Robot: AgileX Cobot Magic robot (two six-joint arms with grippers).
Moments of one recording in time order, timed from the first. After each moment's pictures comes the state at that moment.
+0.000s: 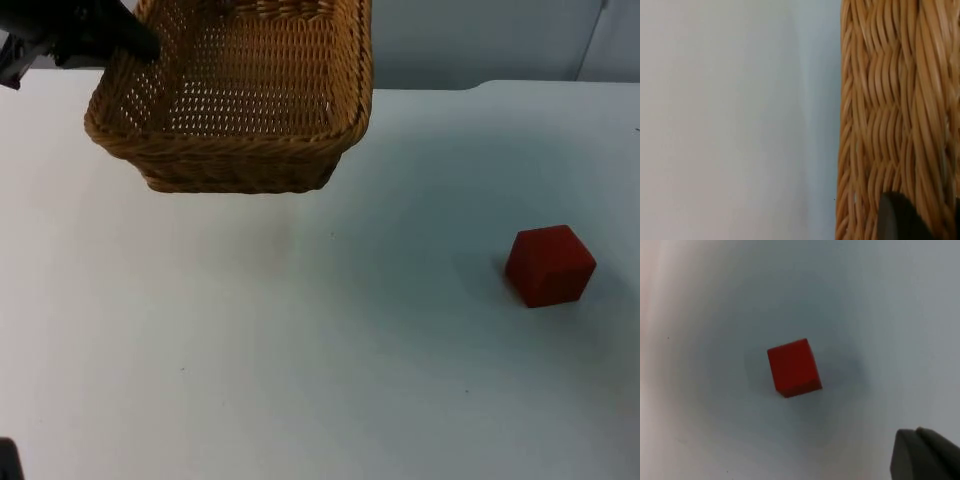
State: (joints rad) right arm -0.08 1.04 -0.78 0.28 0.73 -0.19; left arm 0.03 2.03 -1.42 -1.16 0.84 0.65
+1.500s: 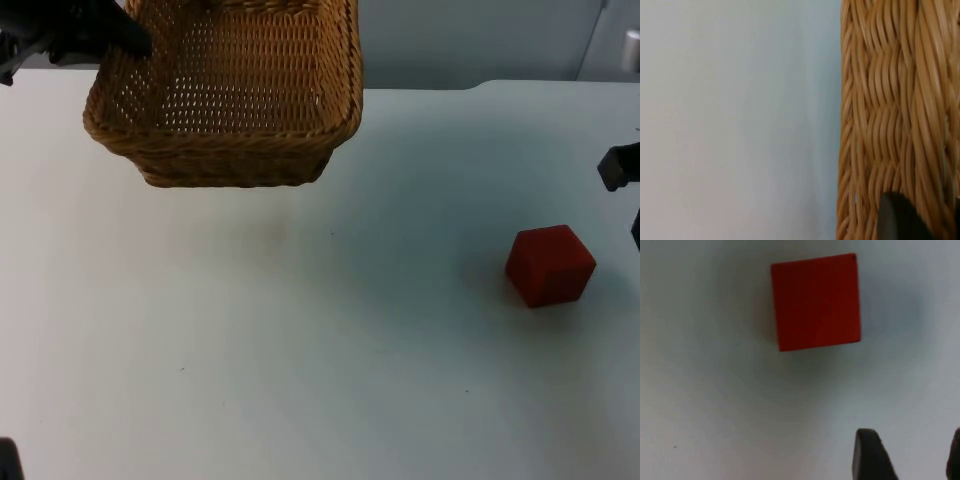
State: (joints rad) right arm 0.22 1.64 -0.97 -0.08 0.74 0.16; left arm 0.03 2.03 -1.42 -1.16 0.81 0.66
